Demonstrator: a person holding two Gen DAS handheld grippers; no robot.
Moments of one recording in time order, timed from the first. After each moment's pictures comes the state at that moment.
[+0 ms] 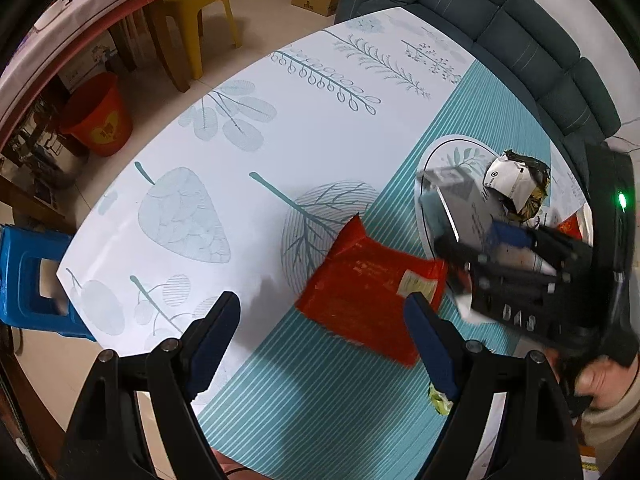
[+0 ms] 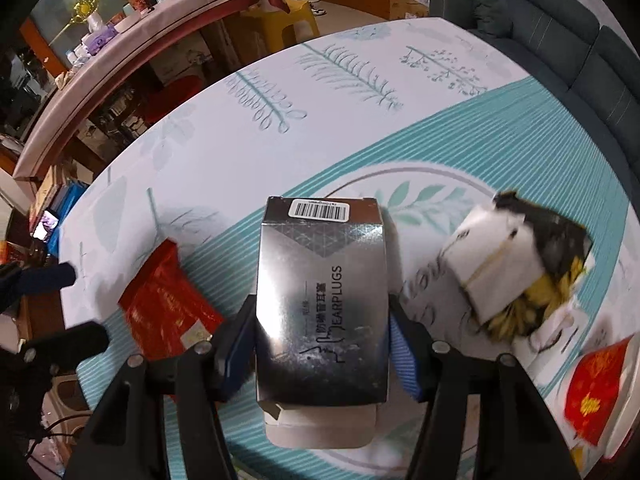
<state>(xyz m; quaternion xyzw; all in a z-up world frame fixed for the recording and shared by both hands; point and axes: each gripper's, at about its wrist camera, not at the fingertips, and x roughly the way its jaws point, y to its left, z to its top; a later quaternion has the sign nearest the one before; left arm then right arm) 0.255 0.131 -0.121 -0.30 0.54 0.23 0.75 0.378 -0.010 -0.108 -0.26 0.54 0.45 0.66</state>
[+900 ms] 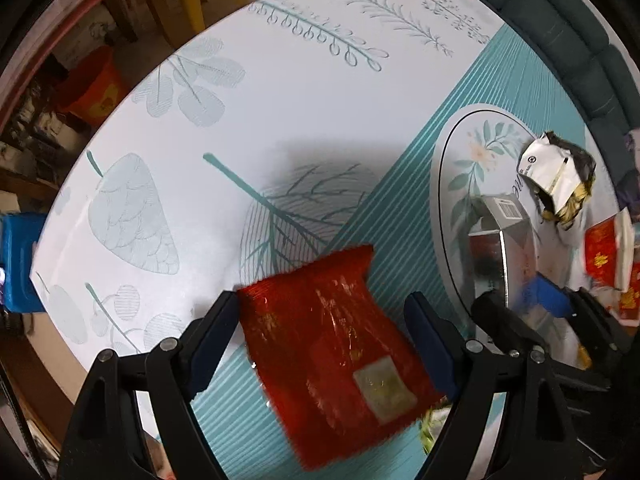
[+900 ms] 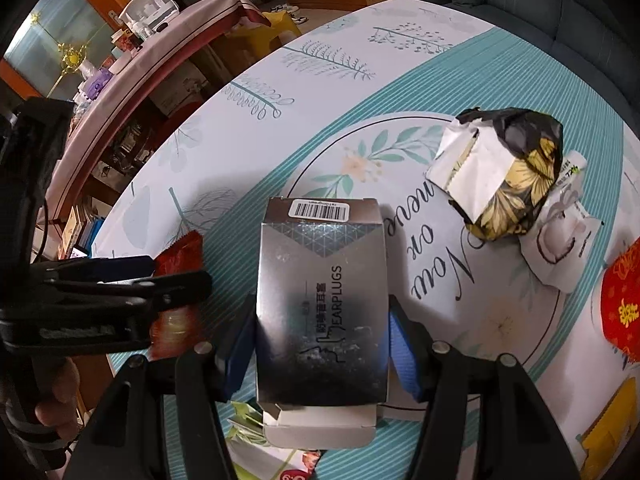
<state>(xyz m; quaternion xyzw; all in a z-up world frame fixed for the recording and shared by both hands) 0.307 0.126 -0.167 -0.29 0.61 0.25 0.69 0.375 -0.051 -0.106 -0.17 0.57 0.45 0.66</state>
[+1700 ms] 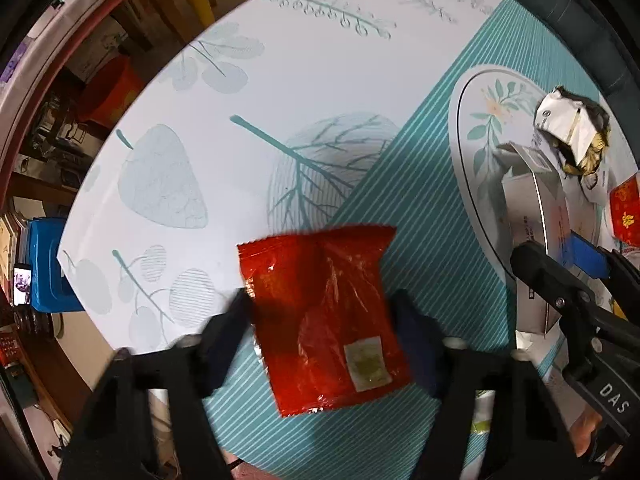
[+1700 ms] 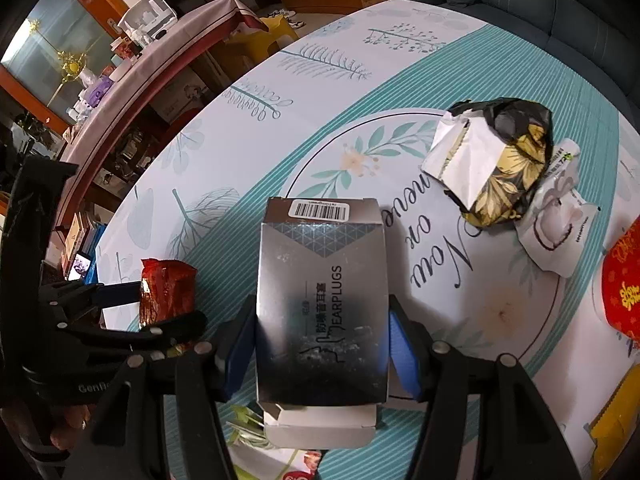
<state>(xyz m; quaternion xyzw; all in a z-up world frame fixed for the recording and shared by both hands) 0.287 0.084 -0.164 -0.25 0.63 0.27 0.68 0.374 -0.058 -0.104 -0.16 0.57 0.44 0.67</state>
